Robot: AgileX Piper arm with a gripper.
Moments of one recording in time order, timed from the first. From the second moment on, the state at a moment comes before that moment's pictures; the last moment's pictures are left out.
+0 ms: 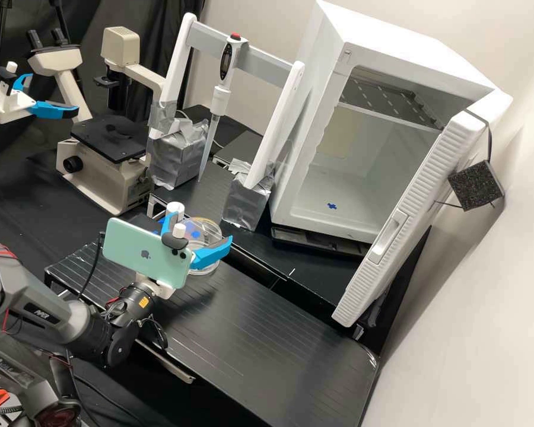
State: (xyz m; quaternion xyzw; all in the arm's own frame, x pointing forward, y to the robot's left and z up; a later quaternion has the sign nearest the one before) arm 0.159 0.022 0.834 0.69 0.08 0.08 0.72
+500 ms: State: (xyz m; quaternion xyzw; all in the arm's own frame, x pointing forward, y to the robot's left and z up) arm 0.154 -0.006 0.857 0.71 -0.04 0.07 0.69
